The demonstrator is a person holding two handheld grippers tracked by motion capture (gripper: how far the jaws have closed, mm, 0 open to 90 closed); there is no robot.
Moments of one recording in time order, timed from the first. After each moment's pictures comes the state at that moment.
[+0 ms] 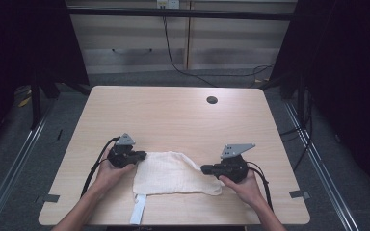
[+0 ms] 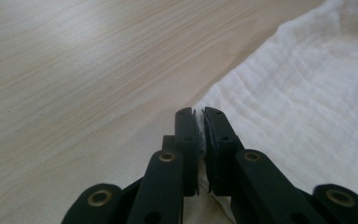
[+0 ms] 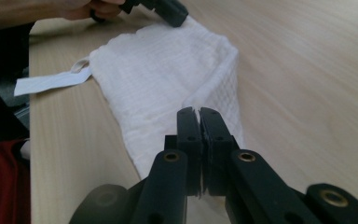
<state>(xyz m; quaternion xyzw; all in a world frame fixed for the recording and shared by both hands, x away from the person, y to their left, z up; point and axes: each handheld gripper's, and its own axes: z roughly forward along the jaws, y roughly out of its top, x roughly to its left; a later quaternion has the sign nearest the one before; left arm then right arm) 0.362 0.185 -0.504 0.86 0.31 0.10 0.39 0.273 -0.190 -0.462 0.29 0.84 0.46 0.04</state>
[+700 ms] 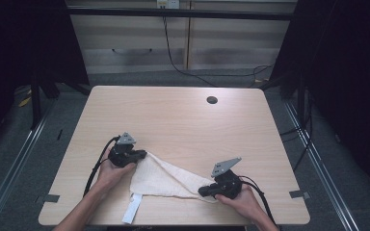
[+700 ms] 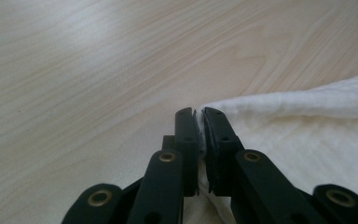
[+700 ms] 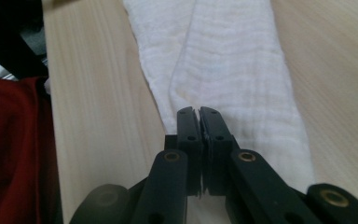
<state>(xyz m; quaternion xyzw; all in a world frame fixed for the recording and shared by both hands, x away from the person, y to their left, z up) 0.363 0.182 -0.500 0.85 0.33 0.10 0.39 0.251 -0.175 -0.497 0.28 0.88 0.38 -0.03</state>
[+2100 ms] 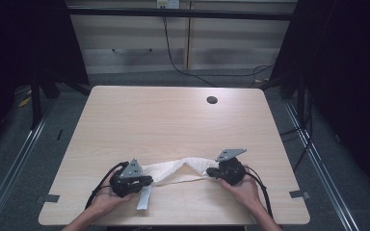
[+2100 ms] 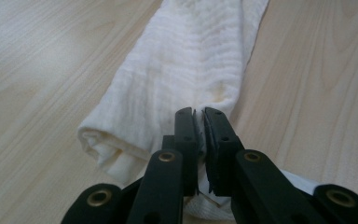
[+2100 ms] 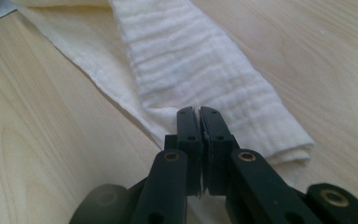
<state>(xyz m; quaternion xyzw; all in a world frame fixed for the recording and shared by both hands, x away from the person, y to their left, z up) 0.279 0.167 -0.499 0.90 0.20 0.08 0.39 0.278 -0.189 -0.494 0.37 0.86 0.35 0.10</state>
